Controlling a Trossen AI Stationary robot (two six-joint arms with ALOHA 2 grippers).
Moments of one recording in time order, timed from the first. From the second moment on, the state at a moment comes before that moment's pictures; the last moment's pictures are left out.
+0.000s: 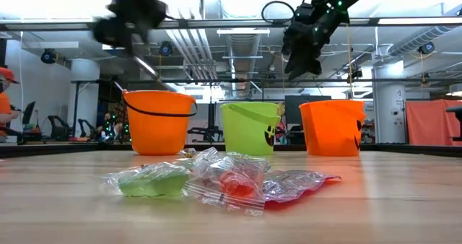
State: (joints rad) left arm 0.16 1.32 1.25 -1.14 0.19 -0.83; right arm -0.82 1.61 1.49 -0.88 -0.46 -0.17
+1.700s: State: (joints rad) left arm 0.00 1.23 1.05 -0.92 -0.43 -1.08; right arm -0.64 1.58 1.48 -0.86 -0.44 -0.13
